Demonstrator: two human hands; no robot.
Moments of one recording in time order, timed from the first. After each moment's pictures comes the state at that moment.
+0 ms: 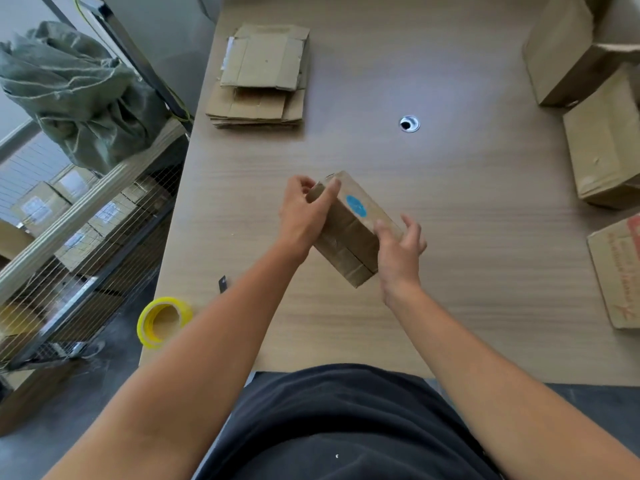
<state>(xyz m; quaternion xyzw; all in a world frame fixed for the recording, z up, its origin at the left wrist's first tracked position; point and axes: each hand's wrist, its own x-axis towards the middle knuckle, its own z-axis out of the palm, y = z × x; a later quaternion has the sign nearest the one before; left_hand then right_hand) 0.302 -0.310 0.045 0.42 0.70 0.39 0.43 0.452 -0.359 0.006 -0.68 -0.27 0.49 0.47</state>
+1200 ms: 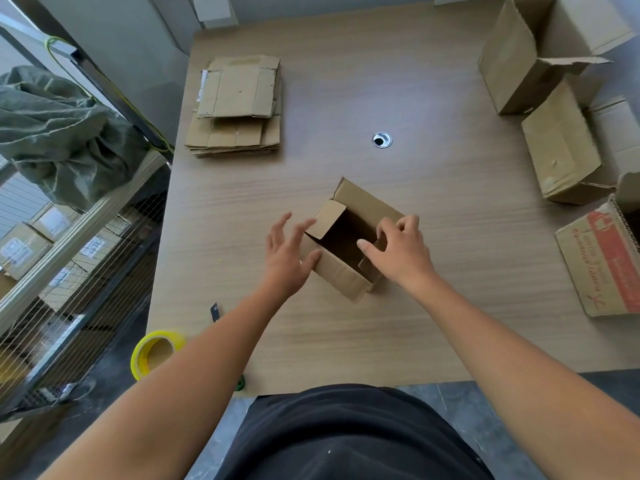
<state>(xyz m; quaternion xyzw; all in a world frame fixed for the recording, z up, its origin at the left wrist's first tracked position) 0.279 -0.334 -0.003 0.69 0.65 0.20 0.25 0.513 -0.331 0.023 -0.72 -0.63 0.25 0.10</state>
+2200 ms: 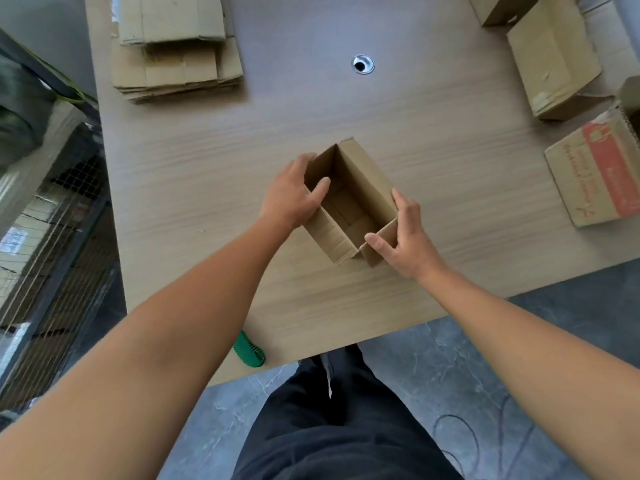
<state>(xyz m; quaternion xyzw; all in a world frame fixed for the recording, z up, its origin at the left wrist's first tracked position) 0.264 -0.271 -0.043 0.74 0.57 0.18 0.31 0.487 -0.406 -0.038 -0.70 -0.60 0.31 0.22</state>
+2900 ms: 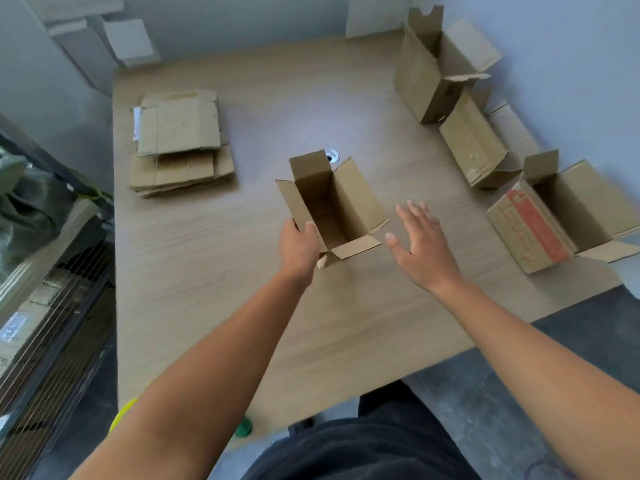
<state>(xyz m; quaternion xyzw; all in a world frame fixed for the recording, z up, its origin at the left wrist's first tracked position) 0.340 -0.283 0.032 0.38 0.65 0.36 0.56 0.551 -0.370 0.065 -0.76 -0.62 0.14 0.16</state>
